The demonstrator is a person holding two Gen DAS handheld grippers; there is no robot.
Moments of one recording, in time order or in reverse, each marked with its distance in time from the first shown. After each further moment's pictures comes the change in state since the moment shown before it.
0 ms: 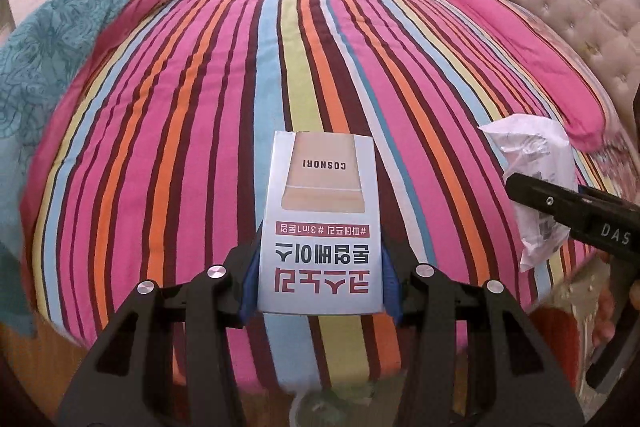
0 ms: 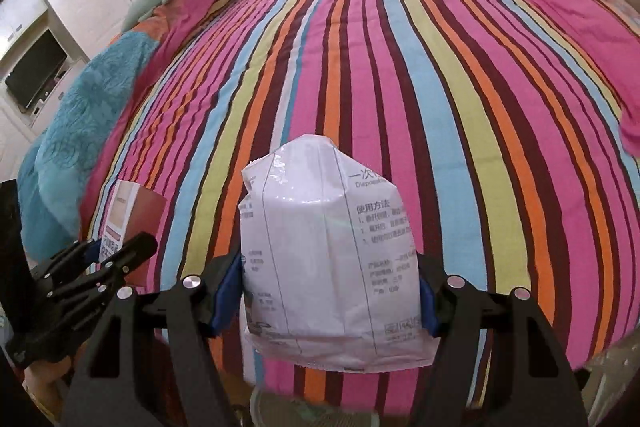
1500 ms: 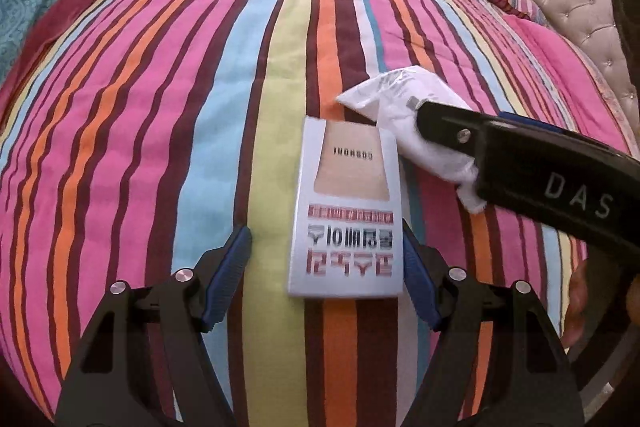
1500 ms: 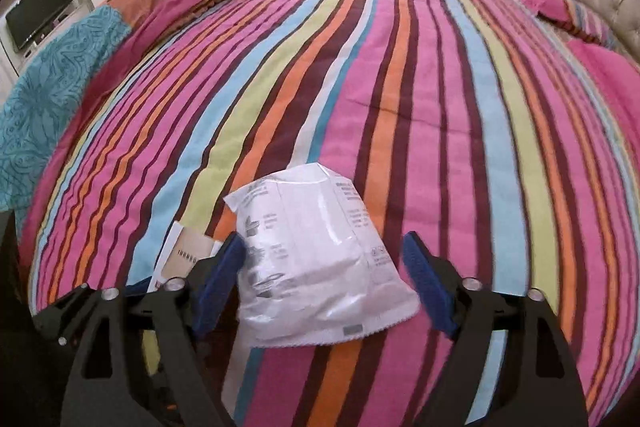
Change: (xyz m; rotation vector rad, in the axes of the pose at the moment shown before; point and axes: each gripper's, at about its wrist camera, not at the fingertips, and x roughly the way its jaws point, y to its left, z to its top) left arm 0.172 0.008 0.155 -0.177 0.080 0.005; right arm 0.170 0.025 0.194 -0.235 0.050 -0.077
